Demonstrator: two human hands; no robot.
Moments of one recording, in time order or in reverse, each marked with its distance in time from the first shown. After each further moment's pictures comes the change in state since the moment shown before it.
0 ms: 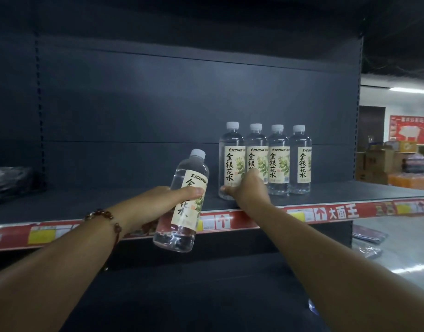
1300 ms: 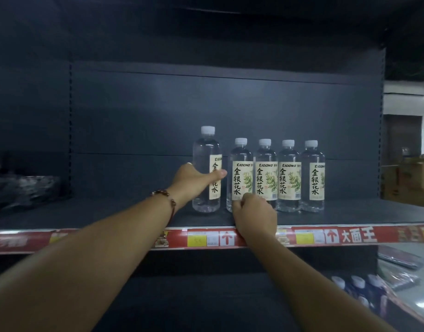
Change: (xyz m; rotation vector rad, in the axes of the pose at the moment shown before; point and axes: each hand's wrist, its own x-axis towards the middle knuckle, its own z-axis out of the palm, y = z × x) left_hand 0.089 0.039 0.004 -0.048 0.540 0.078; right_hand -0.011 0.011 0.013 -0.287 0.190 -0.240
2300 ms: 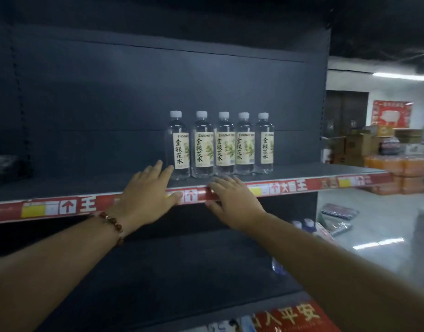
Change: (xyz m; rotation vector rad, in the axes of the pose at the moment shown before) left_hand -0.123 -0.023 -0.011 0.935 -0.142 0.353; right_hand -0.074 0.053 -0.076 -0.240 -0.290 -0.546
